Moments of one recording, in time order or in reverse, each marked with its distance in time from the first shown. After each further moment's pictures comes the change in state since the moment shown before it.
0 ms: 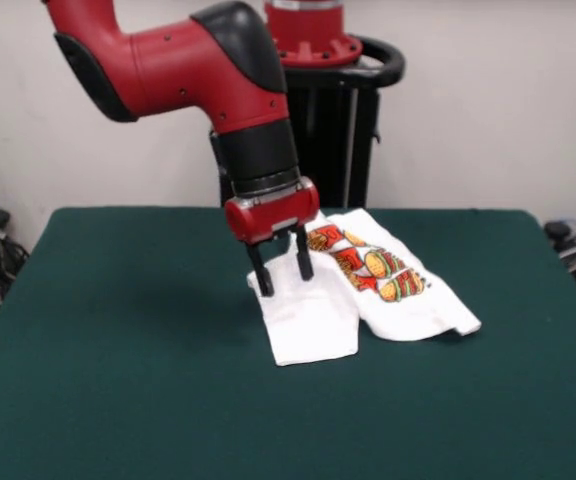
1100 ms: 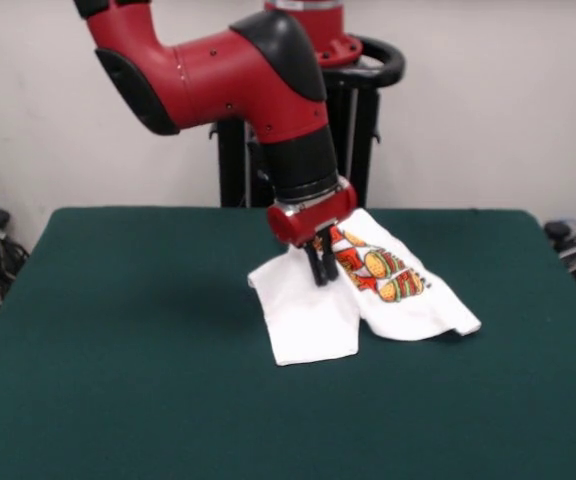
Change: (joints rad) arm 0.094 0.022 -0.012 0.000 0.000 0.082 0.000
